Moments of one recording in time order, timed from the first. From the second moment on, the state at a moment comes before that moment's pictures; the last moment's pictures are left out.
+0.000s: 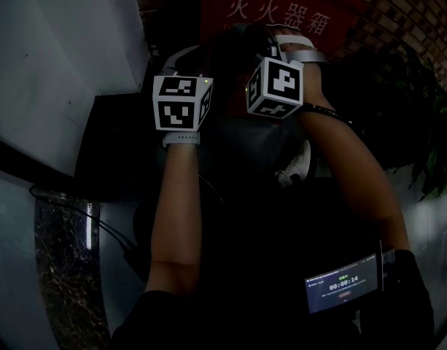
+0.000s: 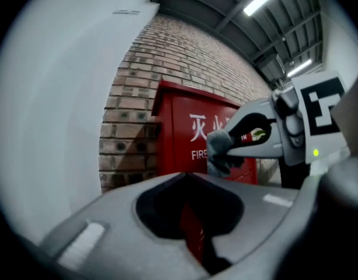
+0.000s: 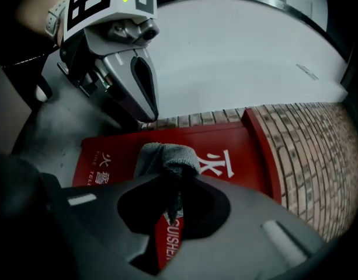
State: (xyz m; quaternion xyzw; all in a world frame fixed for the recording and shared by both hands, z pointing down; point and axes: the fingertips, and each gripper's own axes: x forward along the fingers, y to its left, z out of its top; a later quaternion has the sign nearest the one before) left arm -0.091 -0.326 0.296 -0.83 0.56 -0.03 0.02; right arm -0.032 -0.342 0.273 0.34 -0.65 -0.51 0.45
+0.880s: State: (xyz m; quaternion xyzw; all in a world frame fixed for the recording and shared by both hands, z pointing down) left arm -0.088 -0.339 0.313 -0.83 0.55 -0.06 0.03; right arm -0.073 -0.365 0.298 0.33 -0.65 -0.52 0.45
